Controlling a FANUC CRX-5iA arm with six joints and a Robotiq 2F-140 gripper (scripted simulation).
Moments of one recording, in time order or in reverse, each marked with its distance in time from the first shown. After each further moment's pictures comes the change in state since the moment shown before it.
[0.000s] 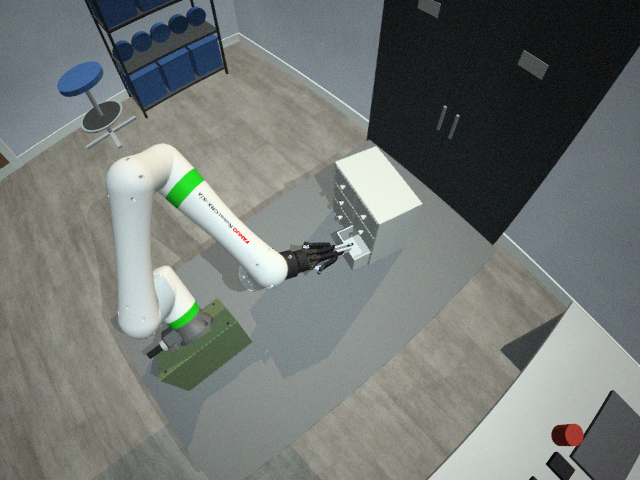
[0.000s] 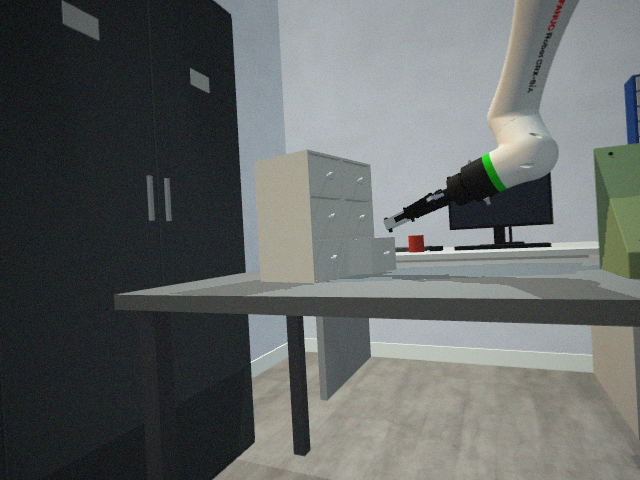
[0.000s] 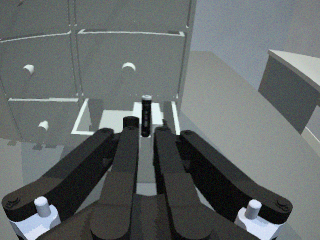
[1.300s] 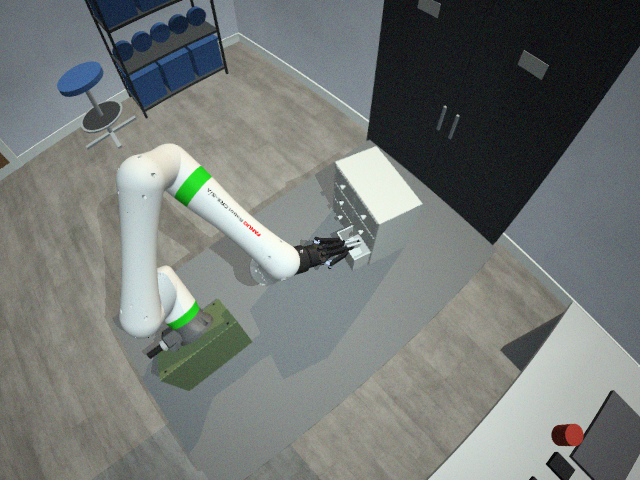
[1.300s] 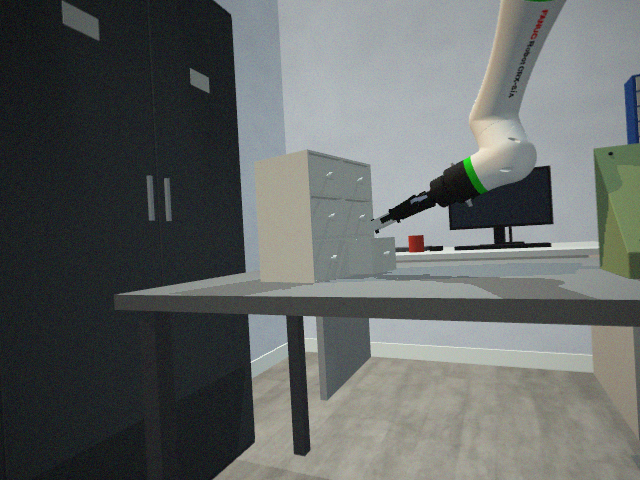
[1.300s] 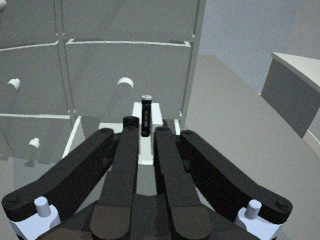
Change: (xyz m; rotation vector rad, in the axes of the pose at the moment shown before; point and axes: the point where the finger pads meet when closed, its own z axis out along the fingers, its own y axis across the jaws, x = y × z) arm 0.014 0.000 0.039 0.000 0.000 0.000
